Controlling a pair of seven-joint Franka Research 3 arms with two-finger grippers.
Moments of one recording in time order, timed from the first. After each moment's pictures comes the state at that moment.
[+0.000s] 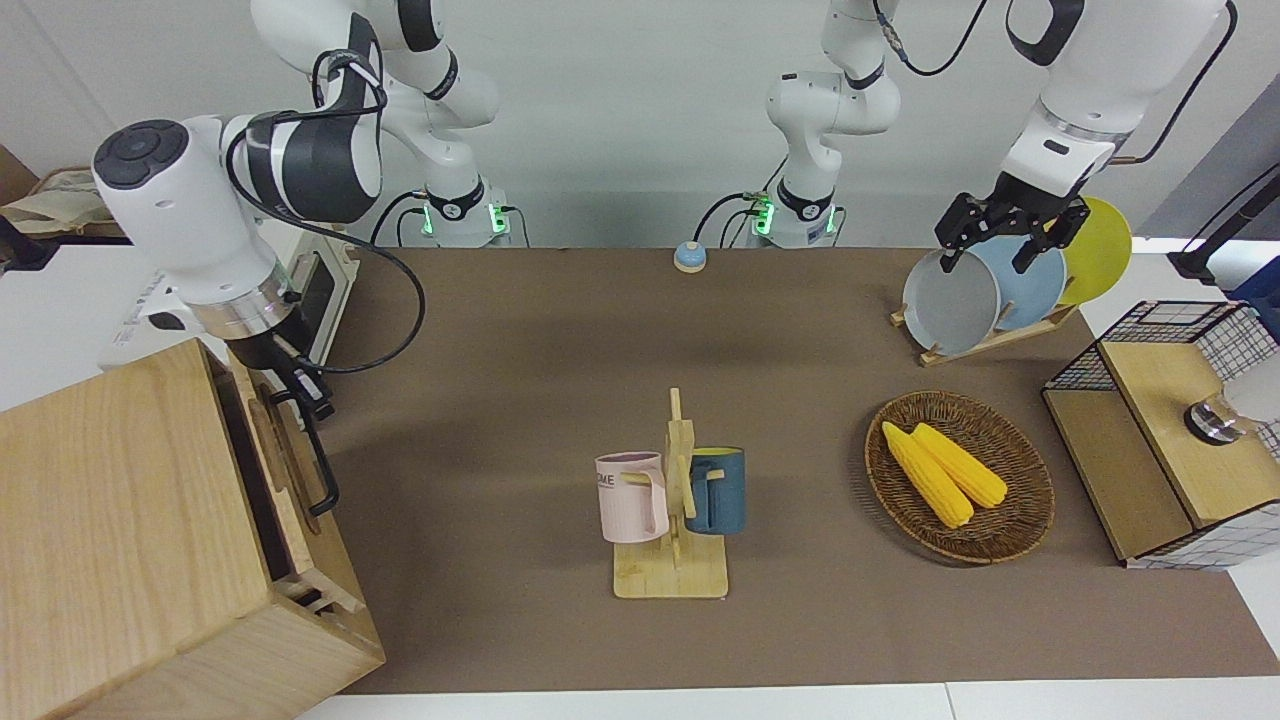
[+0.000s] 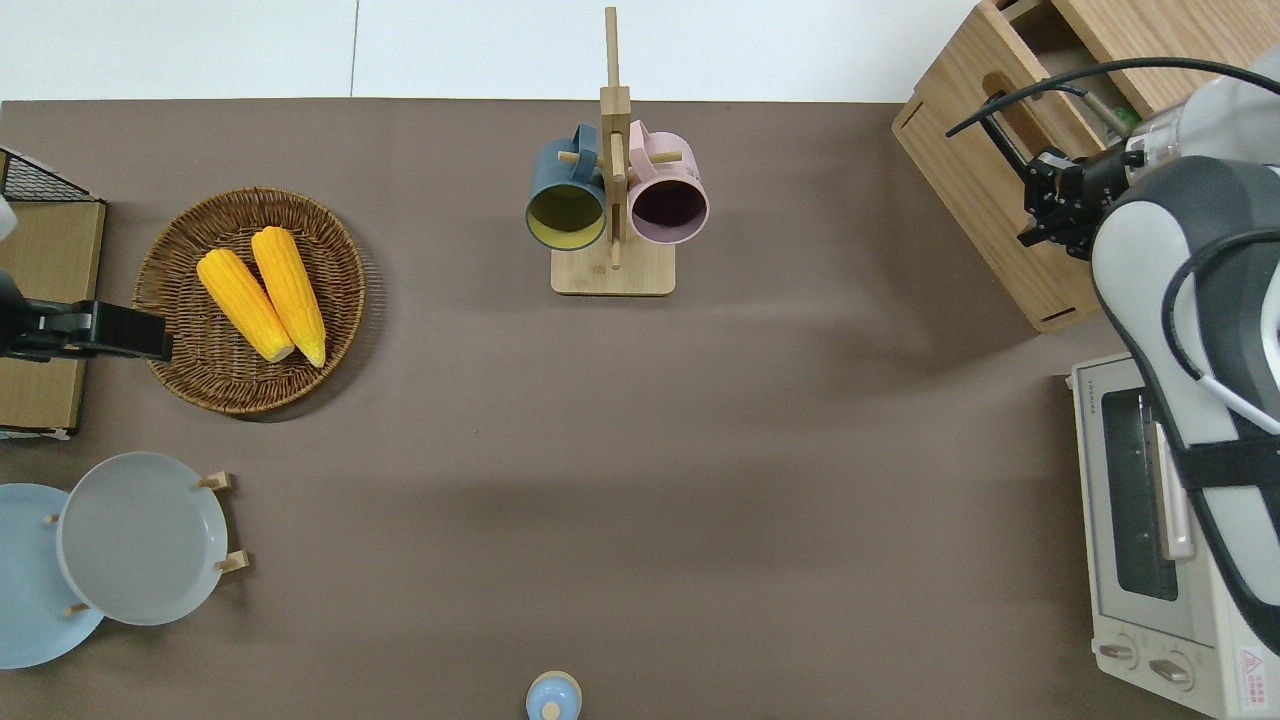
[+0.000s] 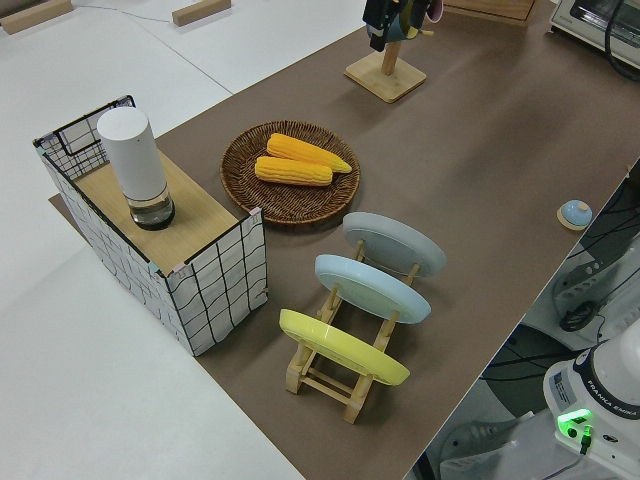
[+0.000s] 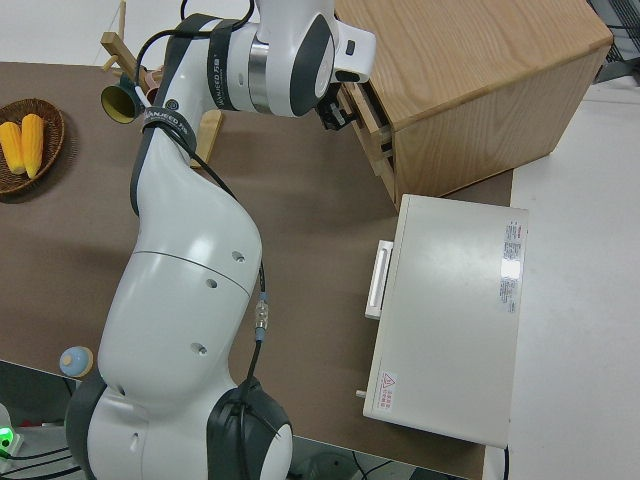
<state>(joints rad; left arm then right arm) -0.15 0.04 0.15 -1.49 -0.02 1.55 0.05 0.05 0.38 -0.14 -1.32 0.08 1.78 0.74</state>
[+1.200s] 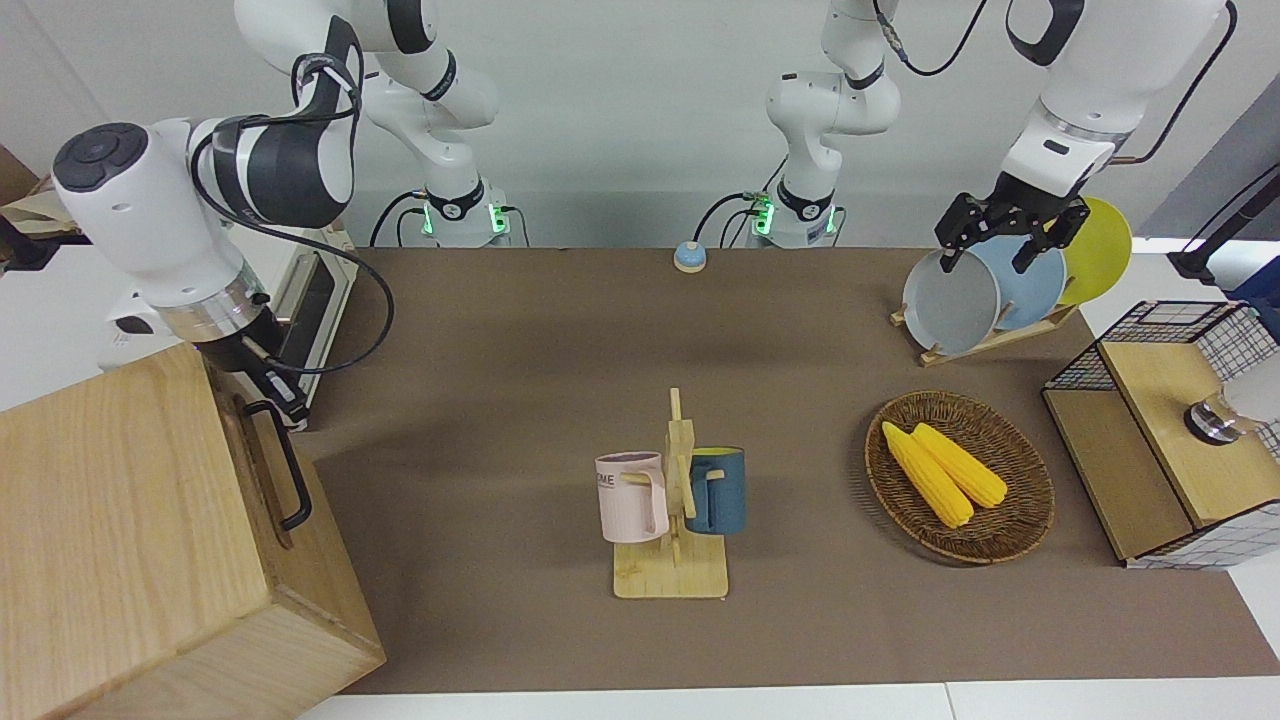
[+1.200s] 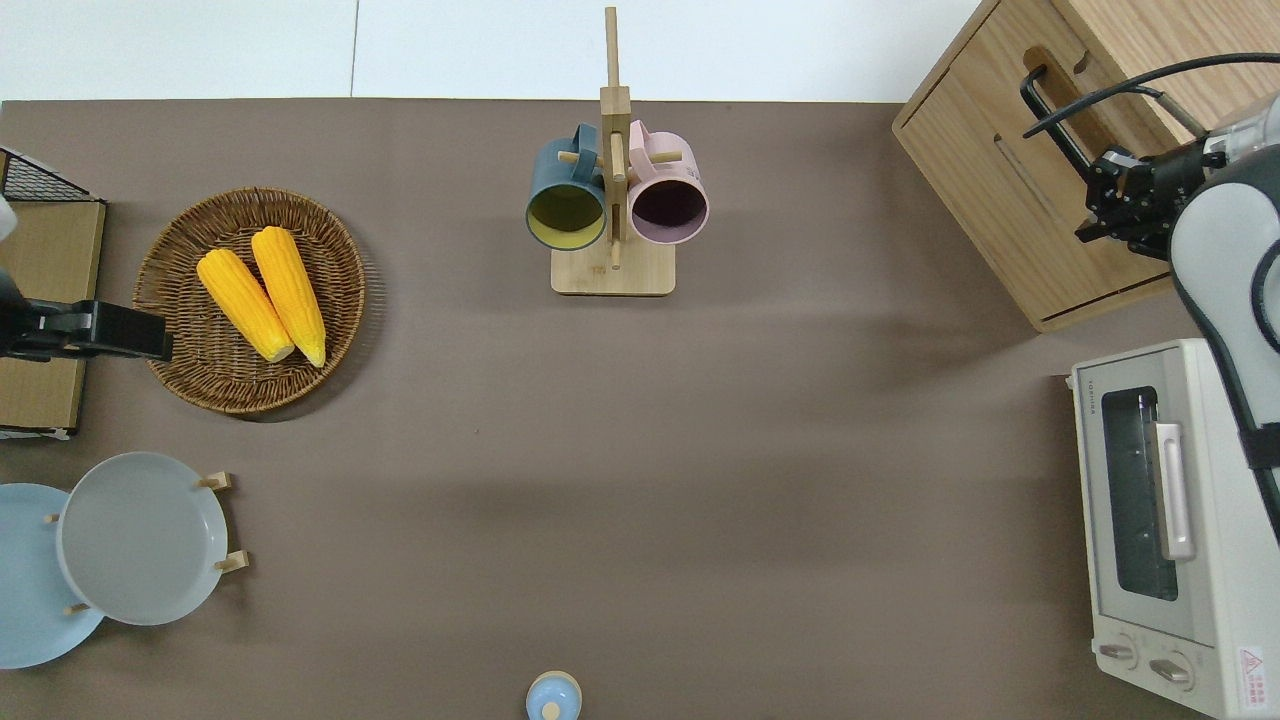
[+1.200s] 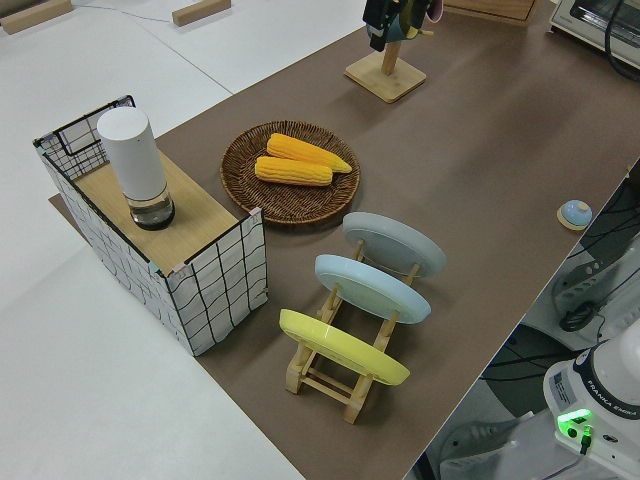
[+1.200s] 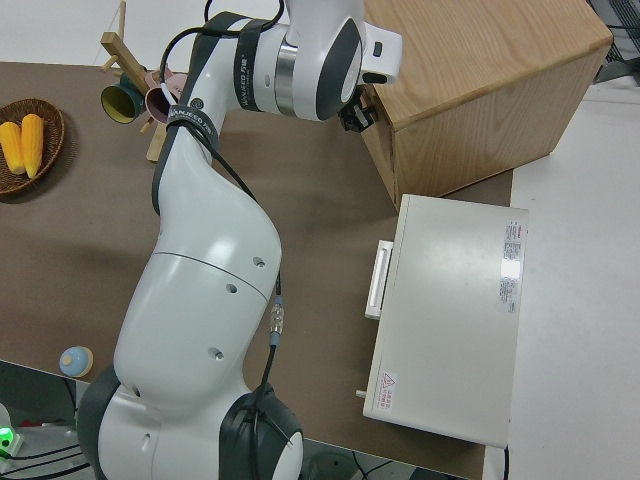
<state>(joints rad) -0.15 0.04 0.15 -1.49 -0.02 1.55 0.05 0.00 0.39 -0.11 -1.32 0.09 1.78 0.68</state>
